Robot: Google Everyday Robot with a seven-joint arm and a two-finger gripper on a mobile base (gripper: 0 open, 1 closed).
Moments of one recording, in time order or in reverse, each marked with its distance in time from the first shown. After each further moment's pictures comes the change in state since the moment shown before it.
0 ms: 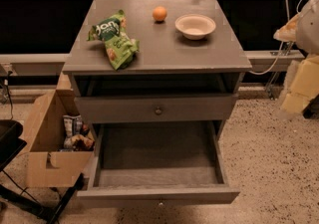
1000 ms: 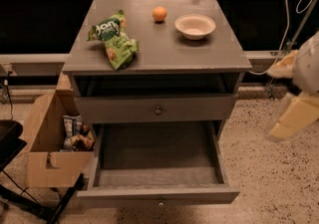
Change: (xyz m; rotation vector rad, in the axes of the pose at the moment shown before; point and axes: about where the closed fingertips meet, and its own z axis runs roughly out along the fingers) arm 0.010 0.031 0.036 0.001 -0.065 0.024
